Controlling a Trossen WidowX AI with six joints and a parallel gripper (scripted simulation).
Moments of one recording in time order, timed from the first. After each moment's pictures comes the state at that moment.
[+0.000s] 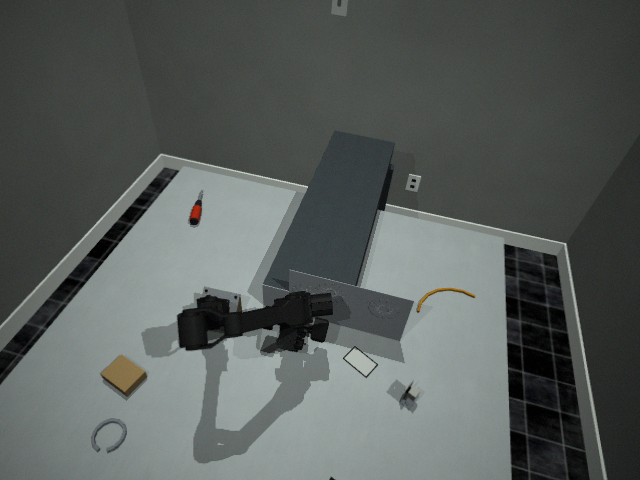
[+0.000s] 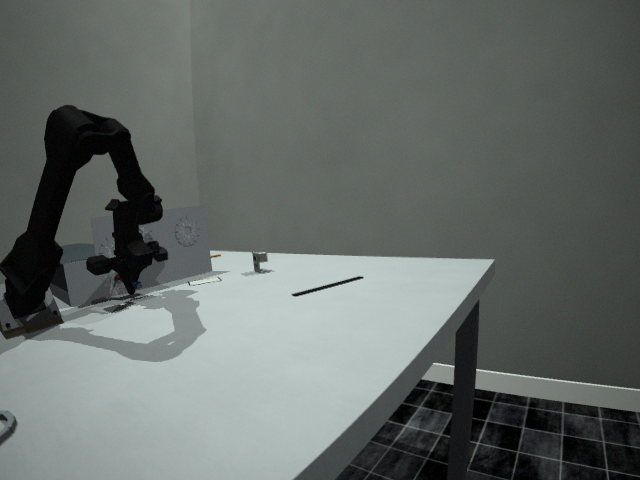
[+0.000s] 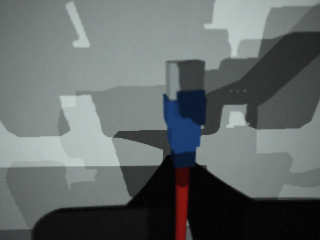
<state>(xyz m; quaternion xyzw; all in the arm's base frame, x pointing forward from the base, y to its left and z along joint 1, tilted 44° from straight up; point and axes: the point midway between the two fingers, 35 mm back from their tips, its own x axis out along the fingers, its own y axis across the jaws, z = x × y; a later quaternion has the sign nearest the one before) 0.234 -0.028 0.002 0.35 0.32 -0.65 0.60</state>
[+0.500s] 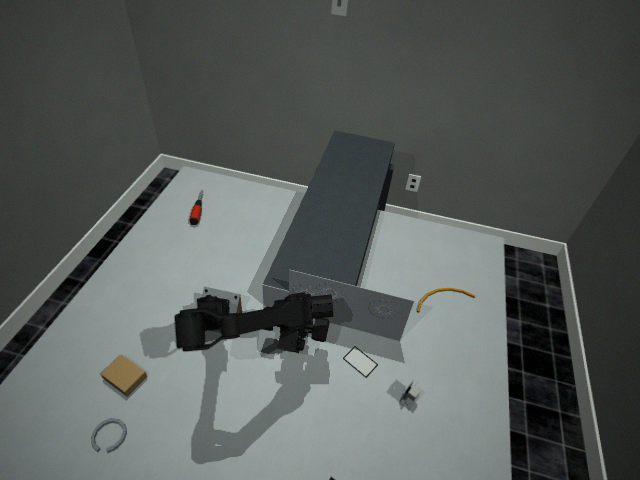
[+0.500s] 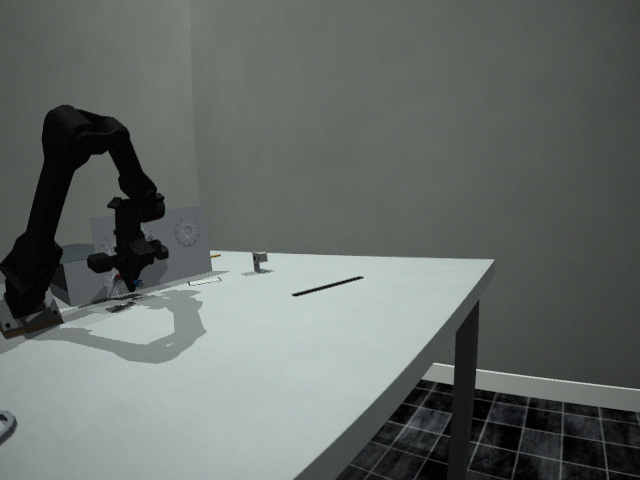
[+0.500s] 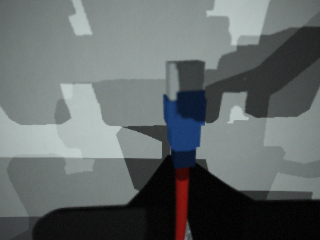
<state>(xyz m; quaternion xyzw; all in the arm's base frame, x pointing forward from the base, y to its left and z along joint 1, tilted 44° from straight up) 0.236 -0.026 0.007 0.36 0.34 -0.64 0.60</state>
